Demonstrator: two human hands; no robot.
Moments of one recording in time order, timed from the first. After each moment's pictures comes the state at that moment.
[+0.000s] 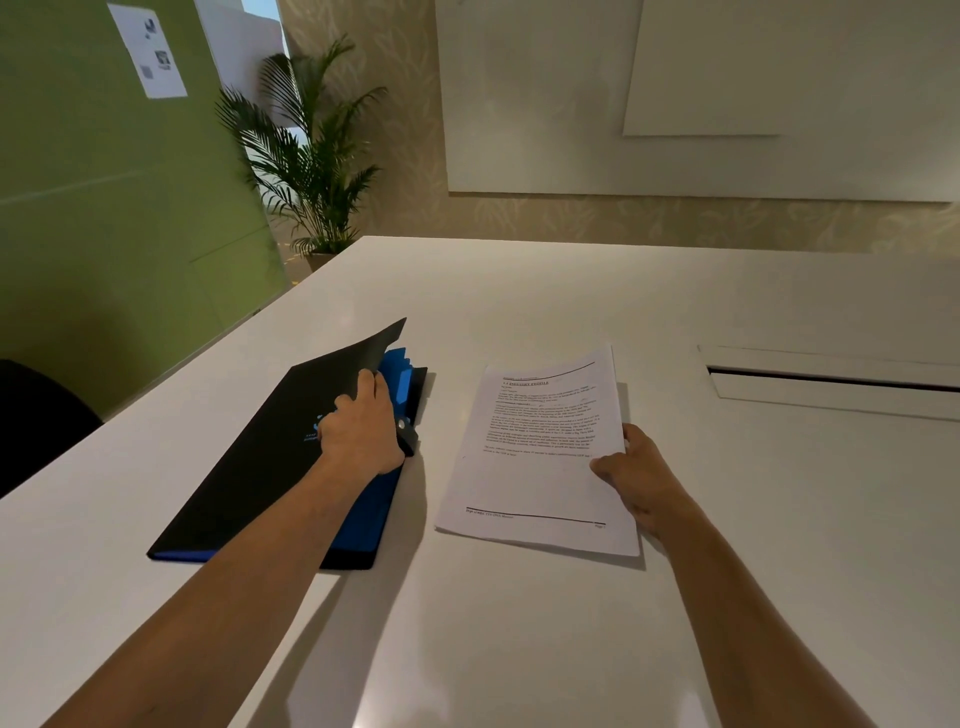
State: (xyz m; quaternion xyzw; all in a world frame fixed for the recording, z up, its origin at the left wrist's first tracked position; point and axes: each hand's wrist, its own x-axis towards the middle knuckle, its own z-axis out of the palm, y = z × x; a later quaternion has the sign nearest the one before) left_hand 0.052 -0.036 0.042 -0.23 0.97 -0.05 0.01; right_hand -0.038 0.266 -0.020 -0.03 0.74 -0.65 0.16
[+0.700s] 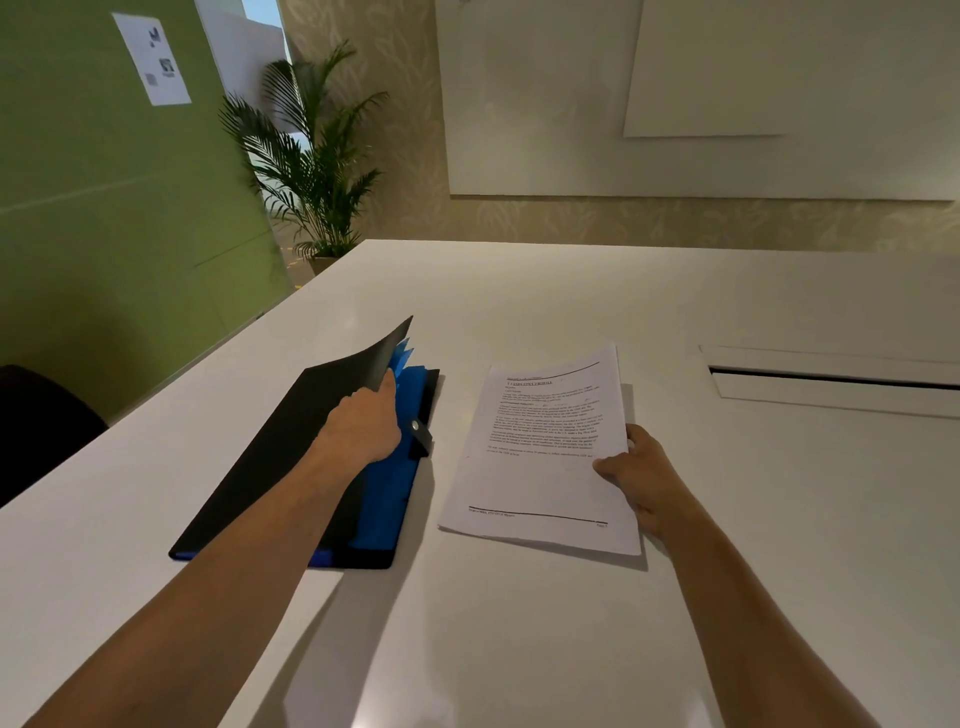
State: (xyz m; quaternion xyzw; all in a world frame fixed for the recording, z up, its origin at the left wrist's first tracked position) left_hand 0.054 -0.041 0.062 -0.20 0.98 0.03 0.01; right_hand -0.037 0.267 -0.021 -0.02 0.72 -0.67 0.16
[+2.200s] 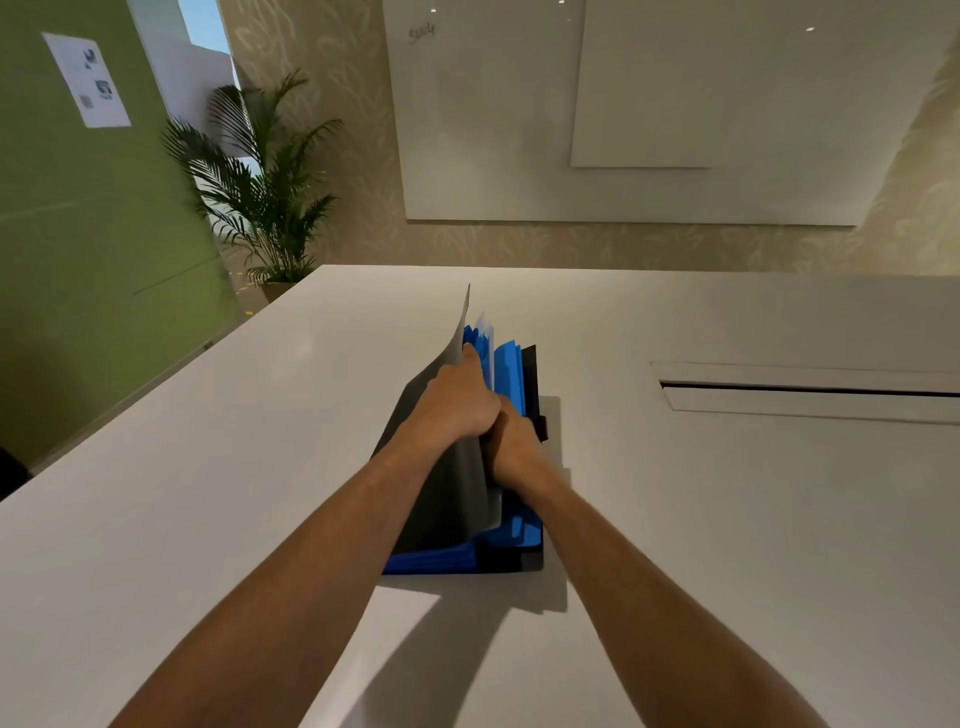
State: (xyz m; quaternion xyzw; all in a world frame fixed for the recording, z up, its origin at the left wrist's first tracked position) left_hand 0.004 0.081 0.114 -0.12 0.96 0.25 -0.06; right_hand 0.000 0.170 0.062 -0.17 0.85 -0.49 0.06
